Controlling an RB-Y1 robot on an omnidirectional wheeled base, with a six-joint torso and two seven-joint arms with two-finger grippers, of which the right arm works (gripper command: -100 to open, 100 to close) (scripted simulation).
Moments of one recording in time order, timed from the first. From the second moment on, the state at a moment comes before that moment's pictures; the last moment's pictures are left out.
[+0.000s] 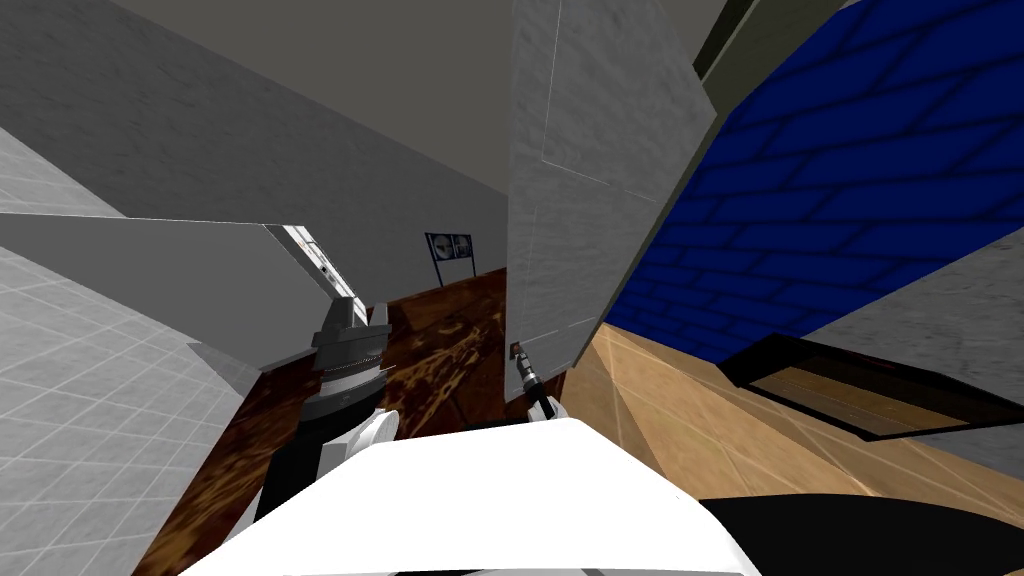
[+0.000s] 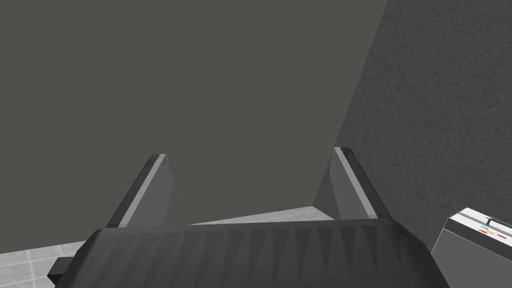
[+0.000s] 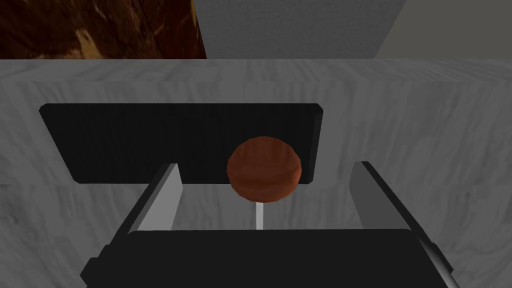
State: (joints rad) arm -0.08 -0.06 0.33 -0.75 -0.08 -0.78 -0.01
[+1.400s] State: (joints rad) arm -0.07 -0.06 0.26 -0.75 -0.11 -0.76 0.01
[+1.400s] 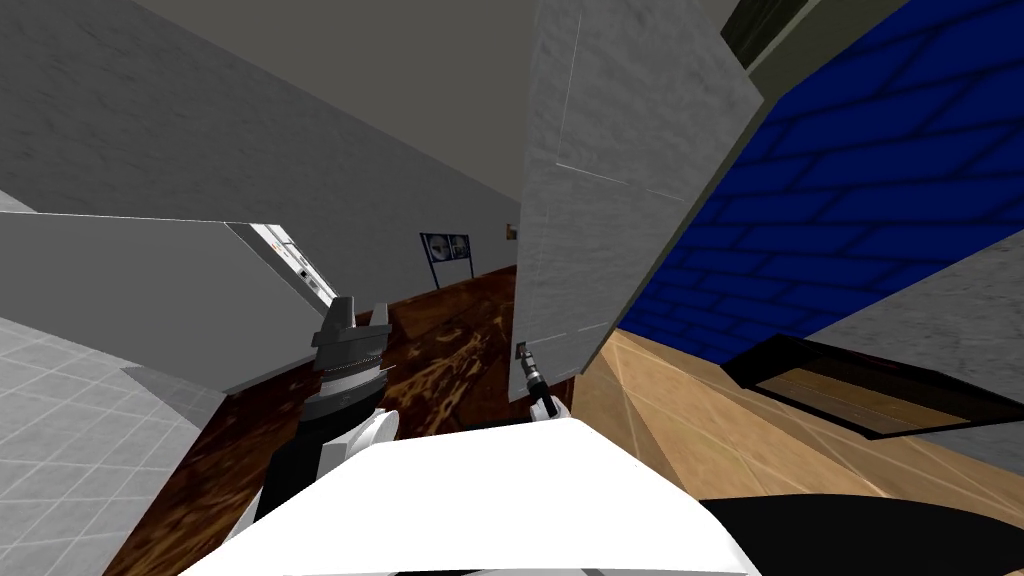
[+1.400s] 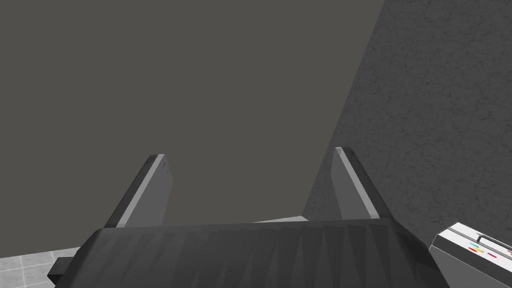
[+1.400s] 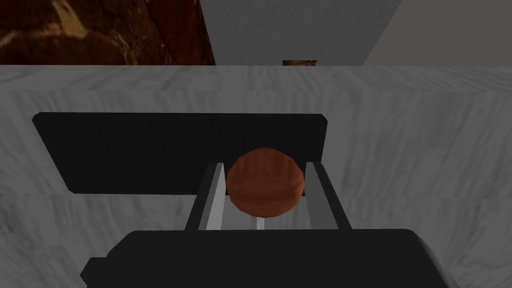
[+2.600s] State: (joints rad) arm -0.10 -0.06 0.13 -0.71 -0.16 -0.76 0.05
